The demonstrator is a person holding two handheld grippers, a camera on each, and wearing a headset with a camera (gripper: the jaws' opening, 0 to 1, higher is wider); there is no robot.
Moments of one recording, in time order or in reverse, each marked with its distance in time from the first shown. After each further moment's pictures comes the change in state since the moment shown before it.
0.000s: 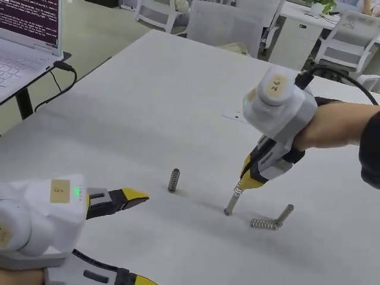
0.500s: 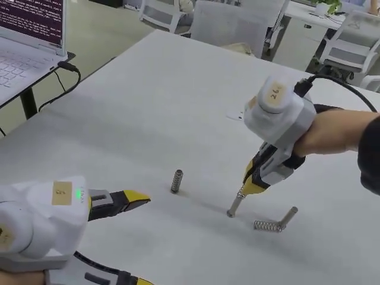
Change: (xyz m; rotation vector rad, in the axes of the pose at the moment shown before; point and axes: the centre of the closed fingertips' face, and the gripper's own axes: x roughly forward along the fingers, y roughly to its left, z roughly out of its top) left arm 0.000 0.000 -0.001 -0.009 0.003 0.001; right arm 0.008 0.001 -0.005 0.012 0.011 0.014
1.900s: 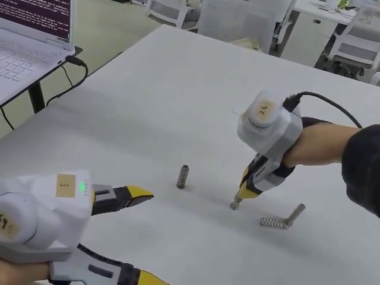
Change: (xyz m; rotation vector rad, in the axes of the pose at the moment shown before) left arm -0.002 0.002 -0.003 -0.010 0.009 0.007; right arm 0.038 -0.012 -0.002 0.024 0.012 -0.018
